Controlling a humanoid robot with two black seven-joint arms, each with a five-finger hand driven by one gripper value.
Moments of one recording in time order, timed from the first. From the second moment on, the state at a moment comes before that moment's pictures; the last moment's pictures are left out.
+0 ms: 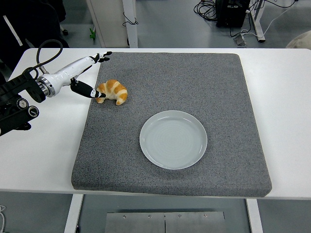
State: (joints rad) left arm -1.04 0.61 -0.11 -1.04 1.06 0.18 -0.28; right arm -0.09 0.00 -0.01 0.12 -0.11 0.02 0.41
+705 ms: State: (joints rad) left arm -1.03 0.49 -0.11 -0.90 1.24 0.19 -0.27; right arm -0.09 0.00 -0.01 0.12 -0.11 0.02 0.41
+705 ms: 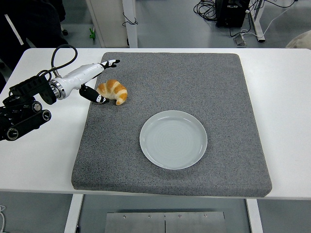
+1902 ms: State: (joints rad) left arm -1.05 0.41 -0.03 -0.80 1.27 0.26 -0.27; right arm -0.09 0.00 -0.01 0.12 -0.11 0.02 0.41
